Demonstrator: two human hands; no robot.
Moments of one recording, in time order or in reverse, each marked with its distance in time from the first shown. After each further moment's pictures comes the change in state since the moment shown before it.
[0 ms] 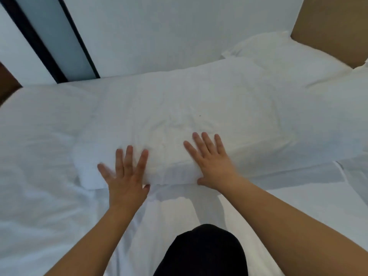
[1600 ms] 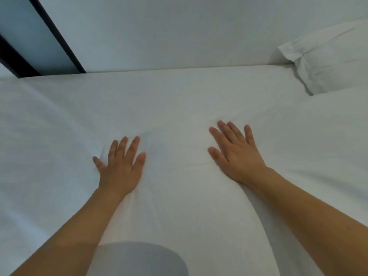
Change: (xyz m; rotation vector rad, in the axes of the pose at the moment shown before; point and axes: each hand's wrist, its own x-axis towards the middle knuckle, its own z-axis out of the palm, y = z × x) left_hand 0.409 -0.157 0.137 -0.308 -0.639 -0.276; right_hand 0.419 0.100 0.011 0.305 -0.171 0.176
